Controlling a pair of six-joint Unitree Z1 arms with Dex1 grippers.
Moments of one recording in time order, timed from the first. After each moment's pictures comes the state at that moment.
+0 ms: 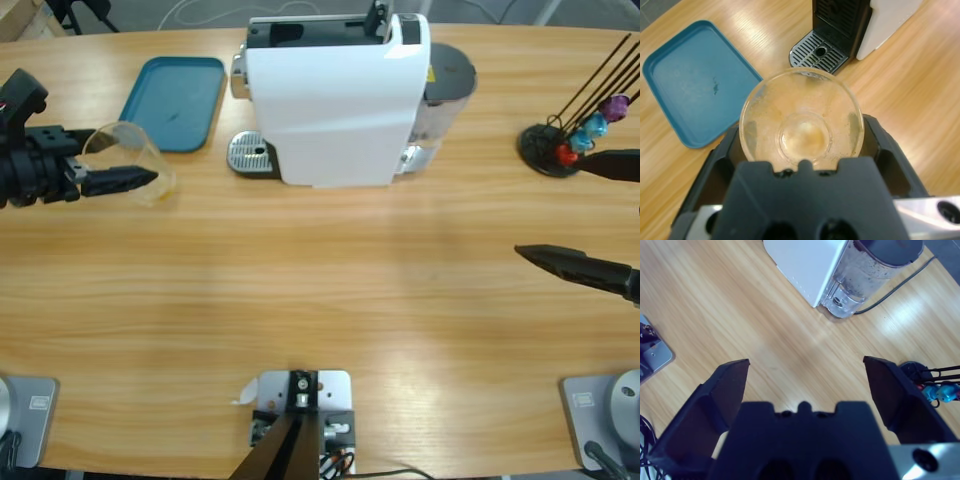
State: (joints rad) arm 0 -0.61 1.32 -0.51 -0.15 -0.12 0.19; arm 1 1.00 1.01 -0.77 0.51 -0.23 -0.01
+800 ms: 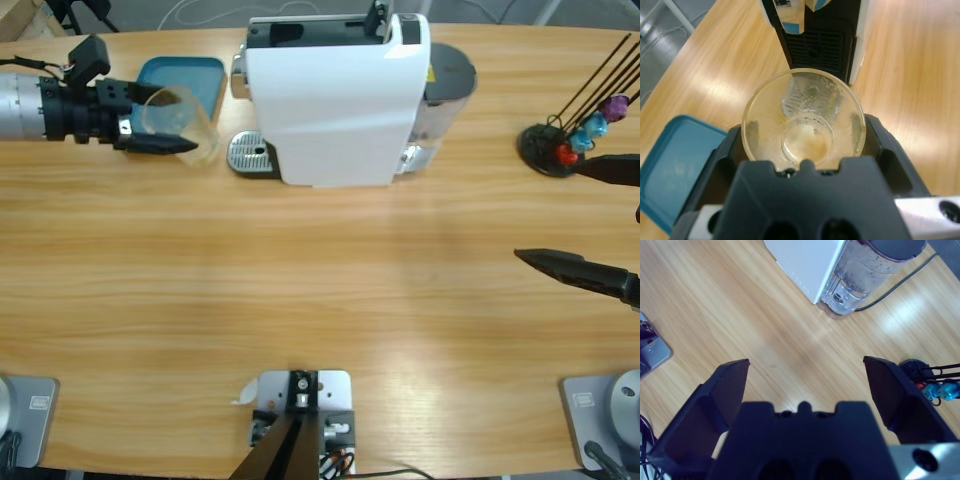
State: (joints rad) arm 0 -0.35 1.69 -0.71 -0.24 -0.67 0.74; arm 1 1.00 1.01 -0.76 0.51 -0.23 -0.01
